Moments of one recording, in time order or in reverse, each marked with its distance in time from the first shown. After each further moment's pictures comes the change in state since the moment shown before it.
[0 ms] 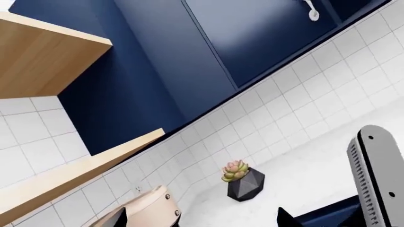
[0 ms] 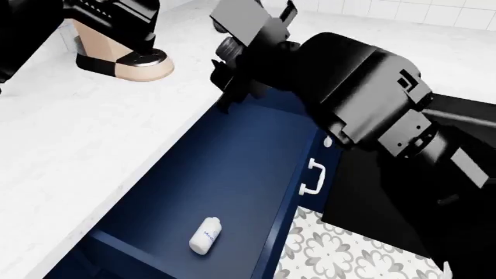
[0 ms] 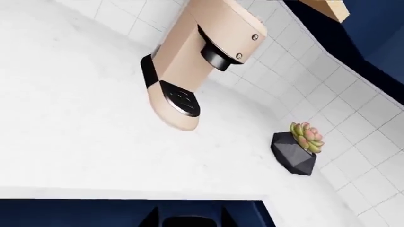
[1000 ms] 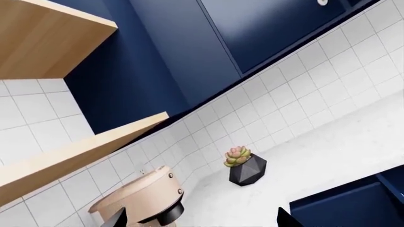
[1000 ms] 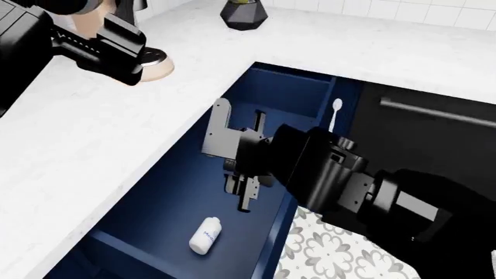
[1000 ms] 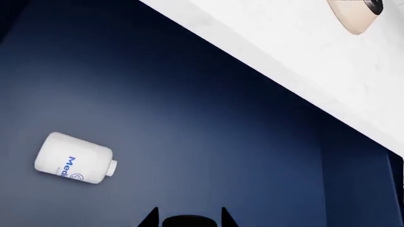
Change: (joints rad) left arm 0.067 -0.110 -0.050 0.027 -0.325 0.034 -0.264; right arm -0.144 0.014 -0.383 -0.006 -0.091 0.010 -0.233
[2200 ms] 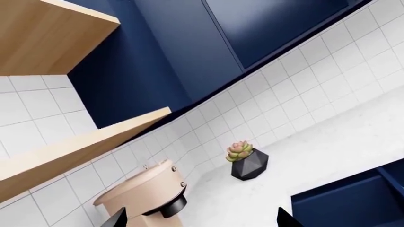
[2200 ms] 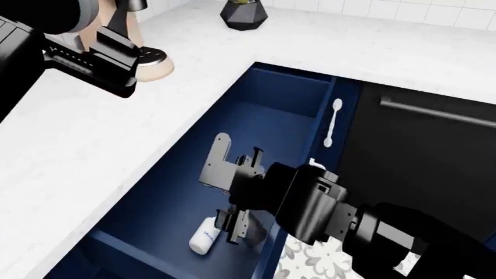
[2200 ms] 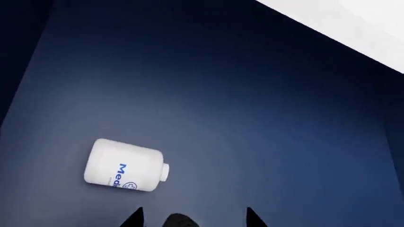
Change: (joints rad) left arm -0.006 -0.080 0.034 0.002 -0.177 0.058 -0.144; right arm -0.179 -0.037 0.050 0.008 0.059 0.041 0.125
